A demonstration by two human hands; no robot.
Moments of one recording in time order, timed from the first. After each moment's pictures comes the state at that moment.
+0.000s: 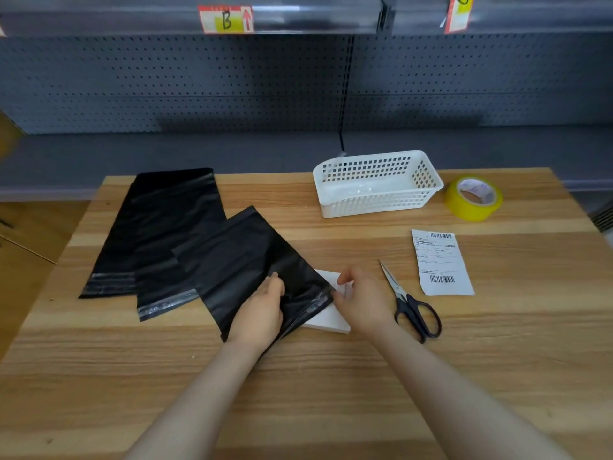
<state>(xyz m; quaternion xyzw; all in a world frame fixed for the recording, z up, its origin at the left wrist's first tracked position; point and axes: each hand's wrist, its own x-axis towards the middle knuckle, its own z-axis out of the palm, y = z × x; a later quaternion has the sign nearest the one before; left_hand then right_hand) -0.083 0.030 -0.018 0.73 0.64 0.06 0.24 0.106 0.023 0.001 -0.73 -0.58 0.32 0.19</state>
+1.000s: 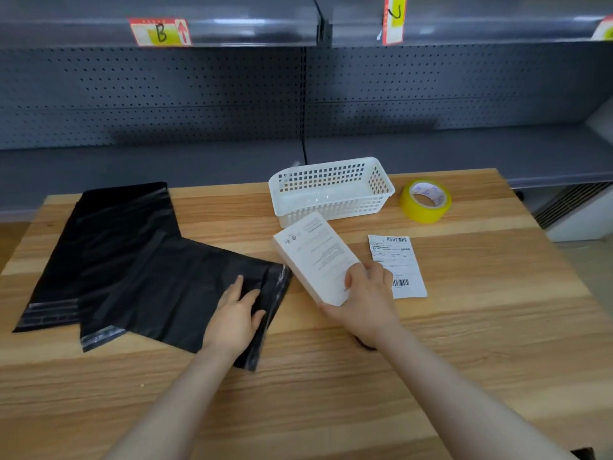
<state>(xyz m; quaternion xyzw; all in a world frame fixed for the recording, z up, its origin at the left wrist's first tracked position) -0.051 0.049 -0.042 0.73 0.65 0.03 0.23 0.176 0.015 0.015 -0.76 -0.59 0.22 0.15</state>
